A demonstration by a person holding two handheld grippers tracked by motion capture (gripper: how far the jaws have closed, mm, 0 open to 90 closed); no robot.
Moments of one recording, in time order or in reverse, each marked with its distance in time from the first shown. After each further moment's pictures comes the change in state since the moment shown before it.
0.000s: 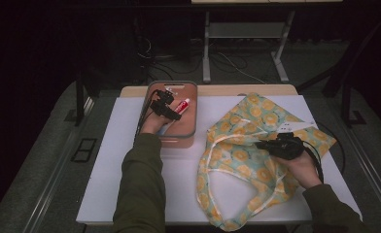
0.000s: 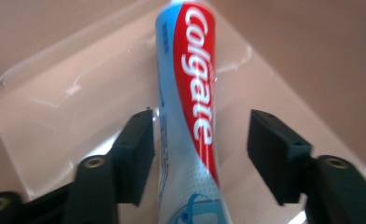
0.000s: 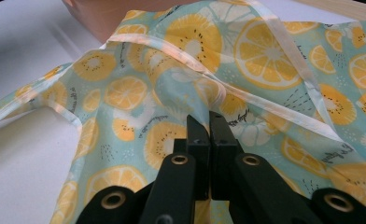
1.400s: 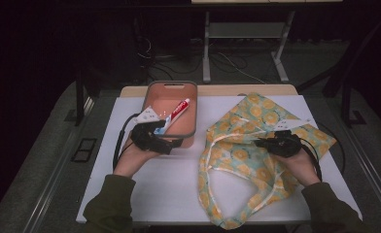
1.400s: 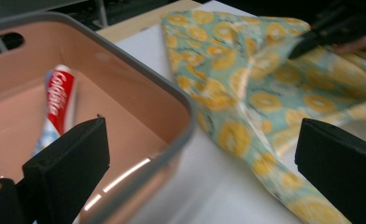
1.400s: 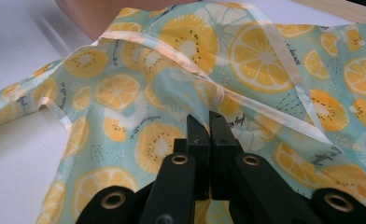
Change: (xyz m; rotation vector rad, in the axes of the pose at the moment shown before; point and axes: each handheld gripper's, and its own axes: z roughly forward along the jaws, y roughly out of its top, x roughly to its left) left arm -0.078 -0.078 -0.132 -0.448 -0.224 0.078; right arm -0.002 0.006 0.006 0.023 -0.025 -0.022
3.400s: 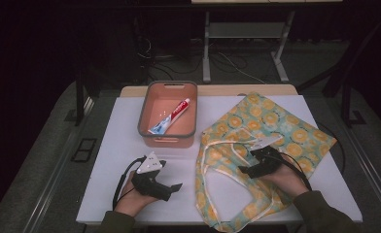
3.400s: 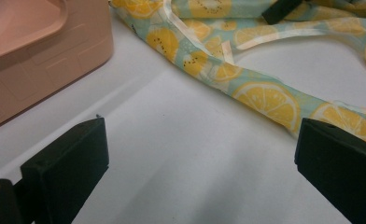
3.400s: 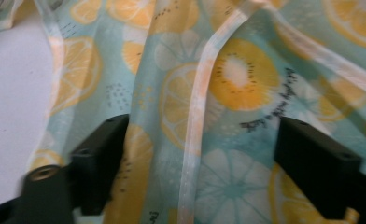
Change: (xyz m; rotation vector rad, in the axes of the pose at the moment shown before) left arm -0.061 -0.109 -0.006 0.085 -0.046 0.037; right arm 0.038 -0.027 0.044 0.209 -0.018 -0.090
